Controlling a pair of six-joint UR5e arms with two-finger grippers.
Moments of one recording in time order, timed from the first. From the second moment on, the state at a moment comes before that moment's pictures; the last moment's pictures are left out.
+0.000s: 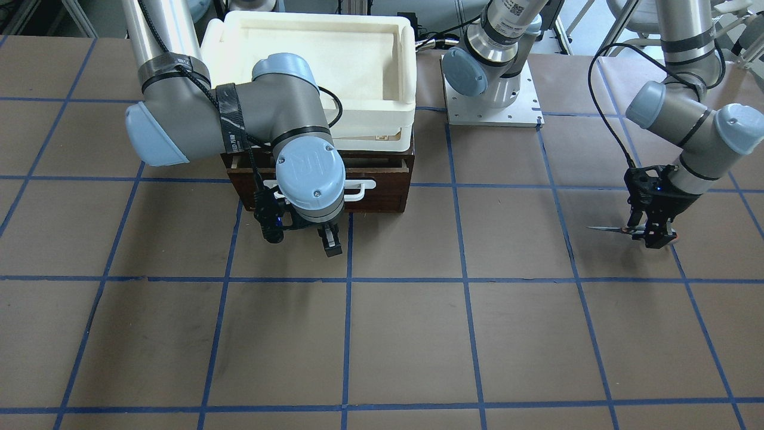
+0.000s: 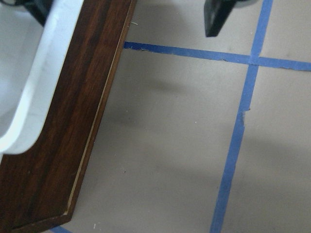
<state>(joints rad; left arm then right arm) -0.78 -1.82 -2.11 -0.70 1.47 2.40 1.89 -1.13 1.50 -1.63 -1.49 1.59</state>
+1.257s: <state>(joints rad) -1.30 -1.71 -1.48 -1.48 1.51 1.60 1.89 -1.07 1.41 -1.68 -1.53 1.49</state>
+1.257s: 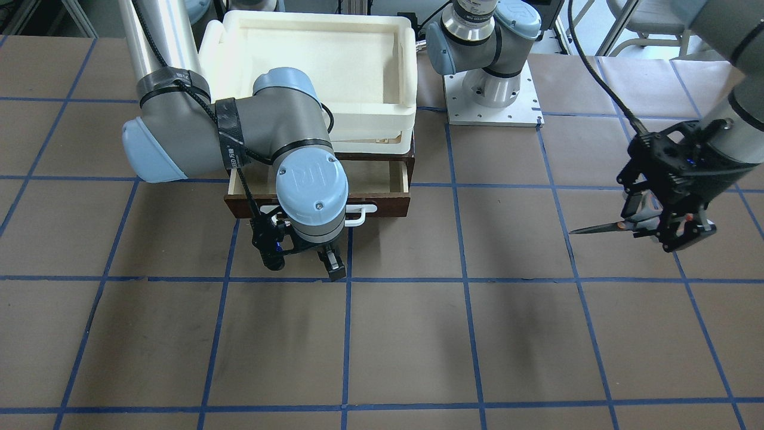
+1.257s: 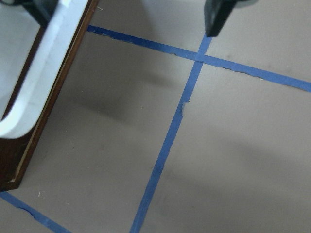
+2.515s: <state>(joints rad) -1.55 -1.67 -1.50 -1.55 1.58 1.33 1.87 -1.01 1.31 -1.69 -1.53 1.45</state>
